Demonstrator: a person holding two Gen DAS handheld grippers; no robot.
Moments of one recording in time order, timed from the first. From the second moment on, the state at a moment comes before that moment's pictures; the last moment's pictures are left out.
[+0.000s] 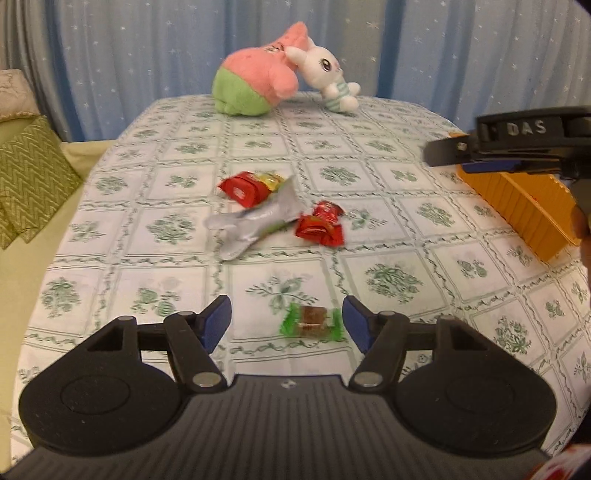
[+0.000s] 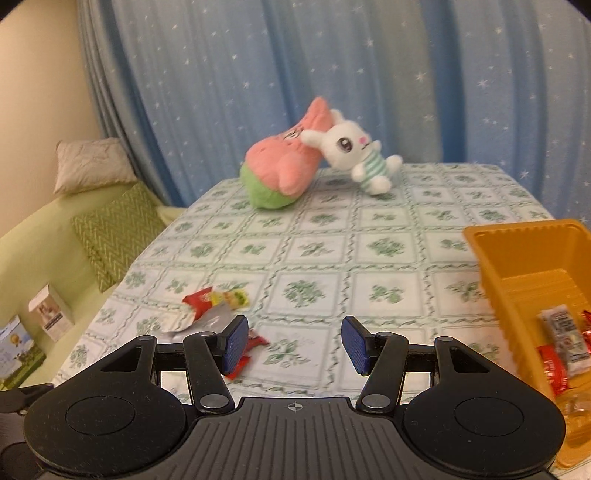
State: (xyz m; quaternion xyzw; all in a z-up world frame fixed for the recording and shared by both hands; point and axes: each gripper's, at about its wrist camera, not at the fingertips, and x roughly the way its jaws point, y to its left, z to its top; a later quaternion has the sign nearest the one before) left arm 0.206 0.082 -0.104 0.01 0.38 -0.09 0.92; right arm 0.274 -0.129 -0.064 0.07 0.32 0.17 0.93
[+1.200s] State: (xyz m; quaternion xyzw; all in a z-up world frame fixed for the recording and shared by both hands) left arm 0.243 0.085 -0.095 0.06 0.40 -0.09 0.91; right arm 0.286 -0.097 -0.096 0.02 0.36 0.26 0.90
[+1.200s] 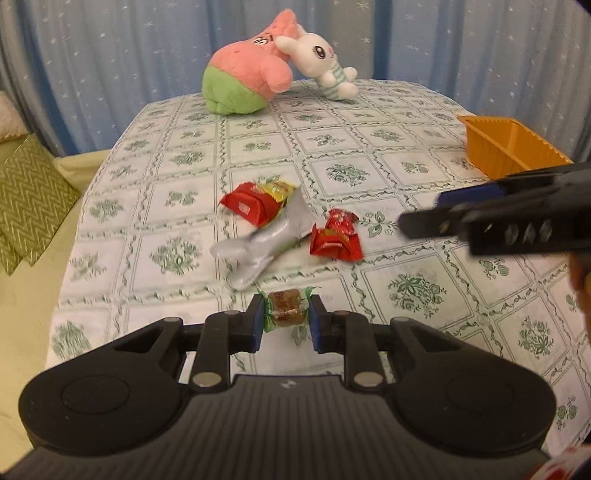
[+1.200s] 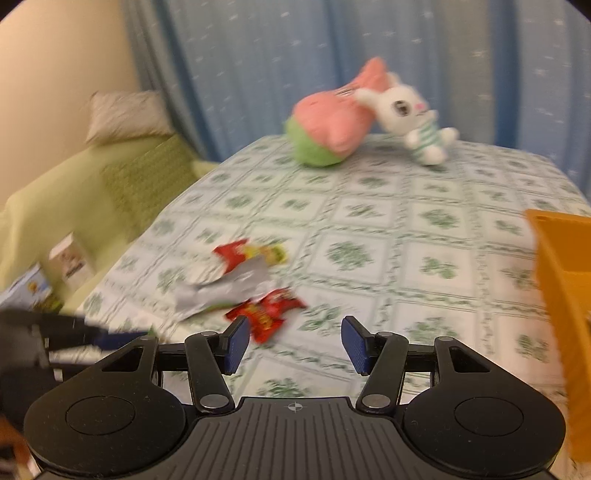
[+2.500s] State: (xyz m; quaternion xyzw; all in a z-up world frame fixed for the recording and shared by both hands) left arm 0.282 0.064 -0.070 0.02 0.37 -0.10 0.92; right arm 0.326 -0.097 -0.101 -0.06 0.34 0.28 0.90
